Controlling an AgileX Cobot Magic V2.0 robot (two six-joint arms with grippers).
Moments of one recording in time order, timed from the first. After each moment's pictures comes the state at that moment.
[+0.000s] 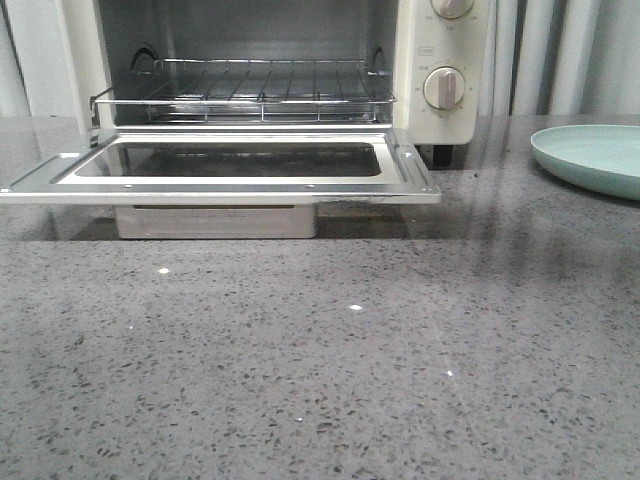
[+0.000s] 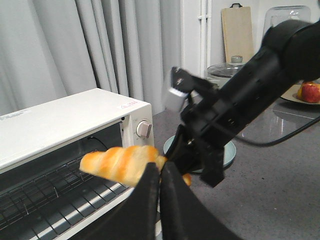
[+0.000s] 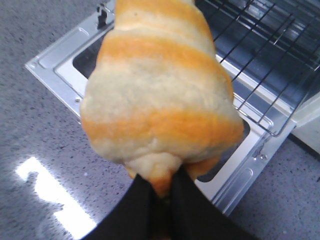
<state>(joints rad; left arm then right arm) -0.43 0.59 -0.91 -0.80 0.60 0.76 0.66 1.45 -1.44 -0.07 0.84 -0.03</state>
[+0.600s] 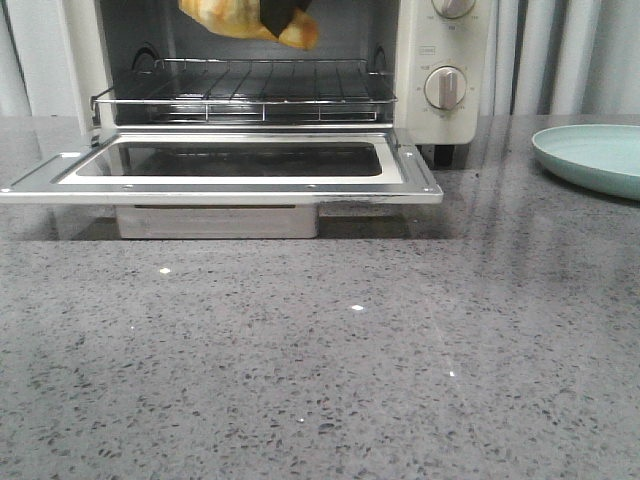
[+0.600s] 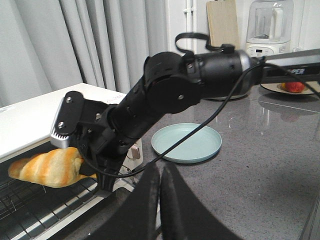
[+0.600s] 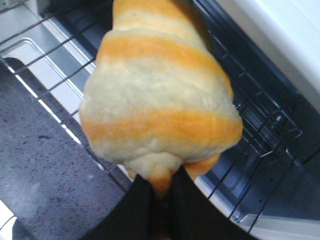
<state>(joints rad) -0.43 0.56 -0.91 -0.80 0.66 0.76 0.66 1.87 -1.82 -0.39 0.84 -0.03</state>
